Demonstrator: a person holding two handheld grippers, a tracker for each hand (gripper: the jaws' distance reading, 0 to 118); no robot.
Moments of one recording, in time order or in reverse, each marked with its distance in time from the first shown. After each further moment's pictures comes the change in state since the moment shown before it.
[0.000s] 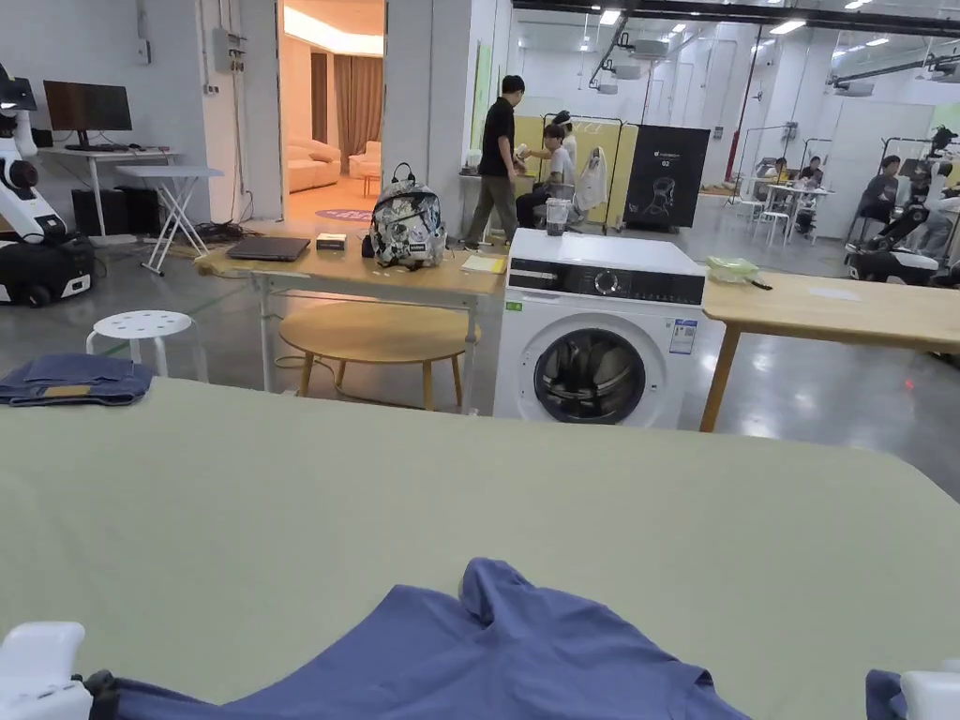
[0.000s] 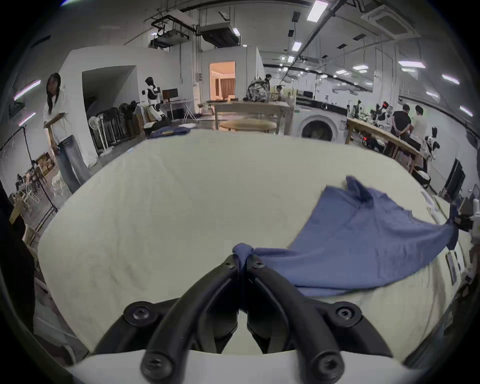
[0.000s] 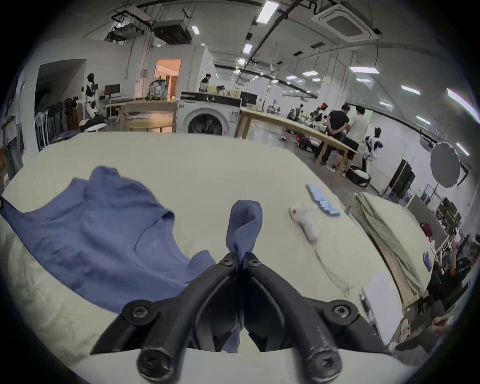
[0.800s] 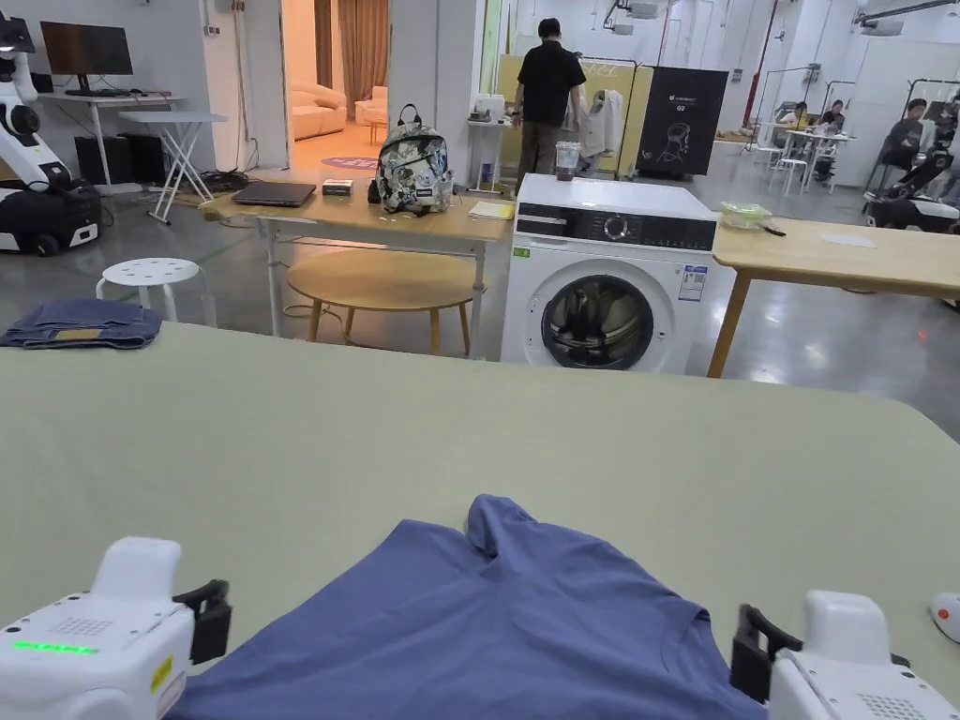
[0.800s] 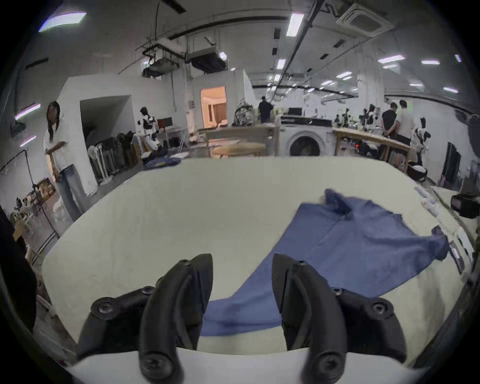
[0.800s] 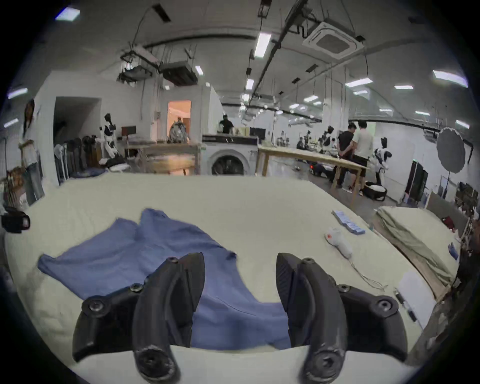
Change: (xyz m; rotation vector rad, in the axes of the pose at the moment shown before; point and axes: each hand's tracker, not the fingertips) left arm 0.075 0.008 0.028 0.217 -0.025 -0.089; right arm -0.089 0.002 0.069 0.304 0.152 -0.111
